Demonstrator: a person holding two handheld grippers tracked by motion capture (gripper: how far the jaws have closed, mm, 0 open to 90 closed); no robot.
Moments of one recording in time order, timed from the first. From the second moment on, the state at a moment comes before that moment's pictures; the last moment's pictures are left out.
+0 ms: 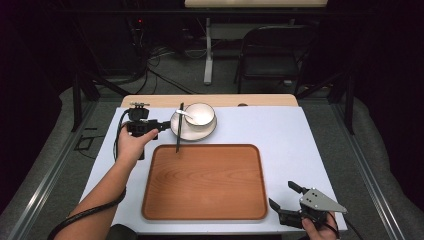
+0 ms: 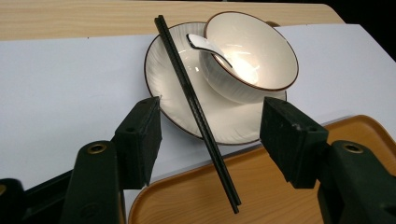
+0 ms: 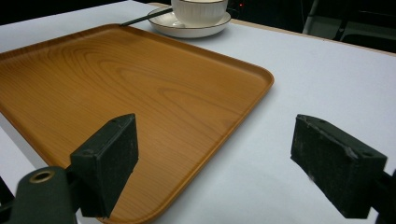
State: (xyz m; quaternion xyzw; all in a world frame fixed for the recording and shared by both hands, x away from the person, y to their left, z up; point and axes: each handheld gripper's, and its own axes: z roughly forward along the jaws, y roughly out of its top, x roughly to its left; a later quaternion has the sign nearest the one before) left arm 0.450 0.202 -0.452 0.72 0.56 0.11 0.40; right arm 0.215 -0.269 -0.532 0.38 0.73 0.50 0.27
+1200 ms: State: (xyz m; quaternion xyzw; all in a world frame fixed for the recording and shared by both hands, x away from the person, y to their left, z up) left arm 0.514 0.170 -0.486 0.72 0.61 0.06 0.33; right arm 0.215 -0.271 -0.533 0.38 0.73 0.50 0.26
